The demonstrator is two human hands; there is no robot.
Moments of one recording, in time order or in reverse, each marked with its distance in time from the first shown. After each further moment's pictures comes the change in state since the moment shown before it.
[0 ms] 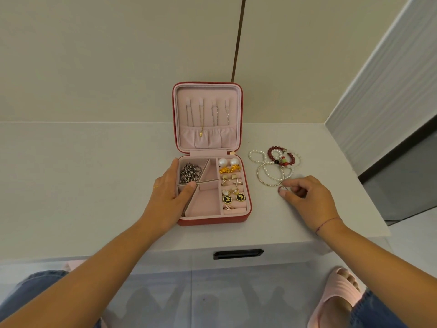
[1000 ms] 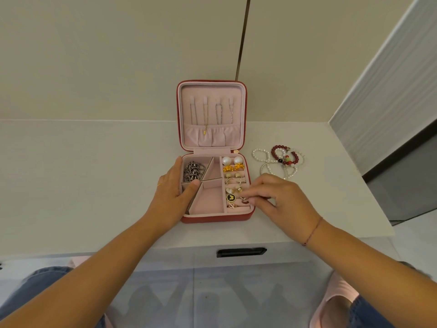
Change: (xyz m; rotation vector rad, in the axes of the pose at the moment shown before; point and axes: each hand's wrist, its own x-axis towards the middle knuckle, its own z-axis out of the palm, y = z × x) left_hand 0.001 -0.005 0.002 -0.001 0.002 -0.009; right_hand -0.024 -0.069 0.016 -0.004 -0.307 -0.519
